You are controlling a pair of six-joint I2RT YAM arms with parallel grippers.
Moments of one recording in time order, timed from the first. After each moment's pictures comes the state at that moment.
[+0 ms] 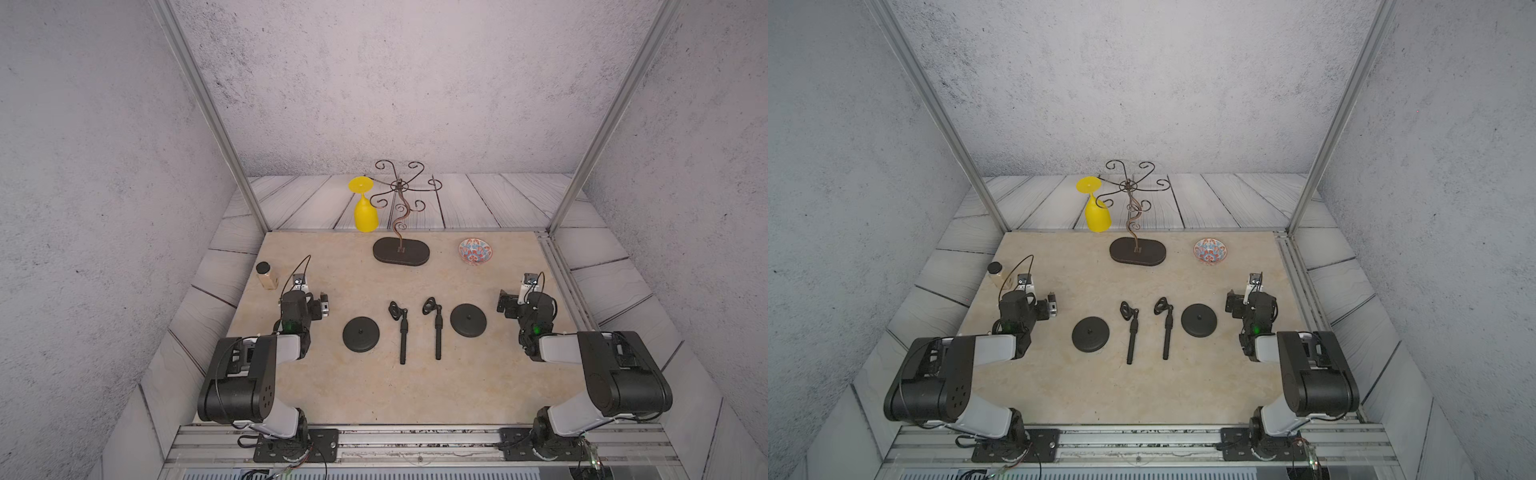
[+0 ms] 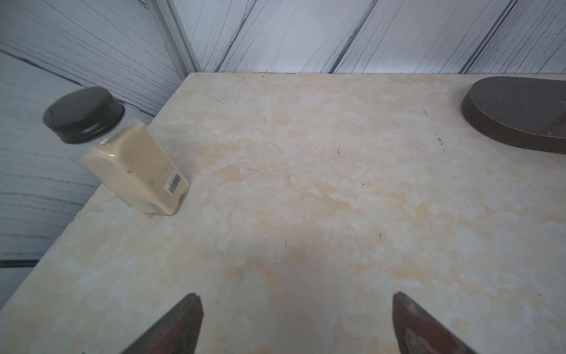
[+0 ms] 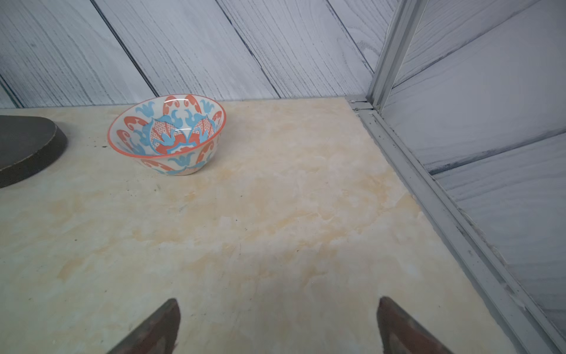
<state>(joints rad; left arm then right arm) 0.00 1.52 0.45 0.62 -0.11 -0.01 0.03 1.54 0.41 0.74 0.15 0.02</state>
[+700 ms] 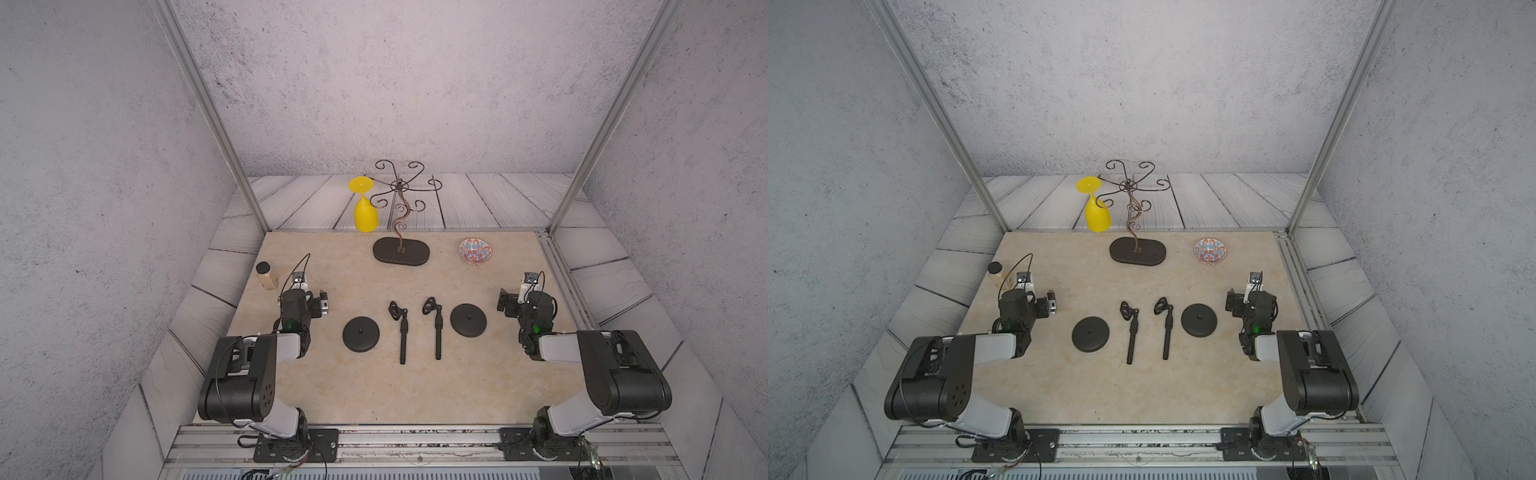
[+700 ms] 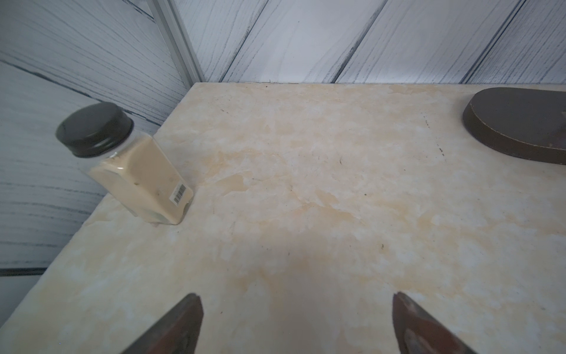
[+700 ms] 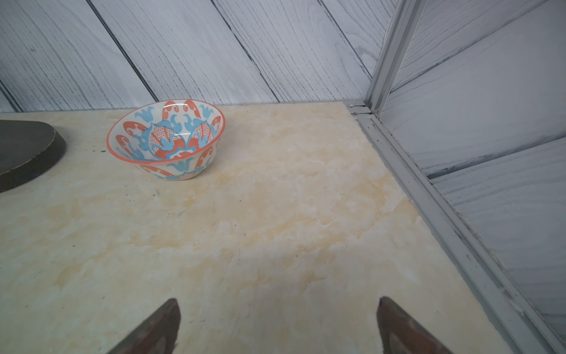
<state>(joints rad) 0.00 1.53 0.46 0.63 -0.12 0.00 0.03 1.55 0.42 0.75 0.15 0.01</state>
